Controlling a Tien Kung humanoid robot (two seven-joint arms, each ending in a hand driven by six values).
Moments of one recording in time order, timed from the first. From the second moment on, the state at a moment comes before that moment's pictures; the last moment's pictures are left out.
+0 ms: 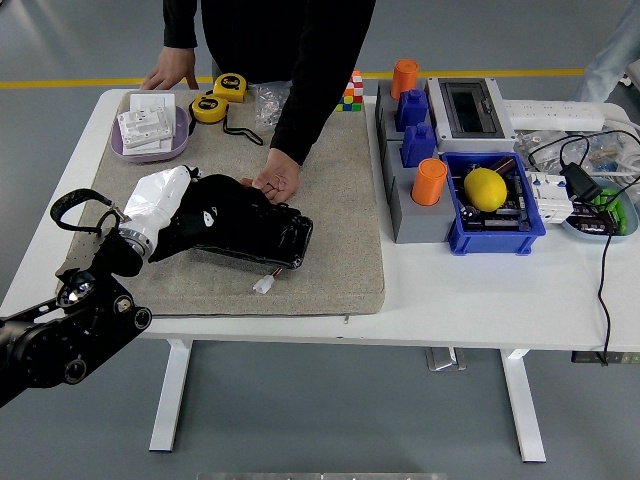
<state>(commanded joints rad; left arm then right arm) -0.56 0.33 -0.70 -1.05 1.80 0.40 0.27 -0.07 -0.27 1.01 0.20 -0.33 0.08 -0.08</state>
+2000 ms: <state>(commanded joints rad) -0.59 0.28 -0.56 -1.13 1.83 0.39 0.31 -0.07 -0.28 1.00 0.20 -0.32 0.08 -0.08</state>
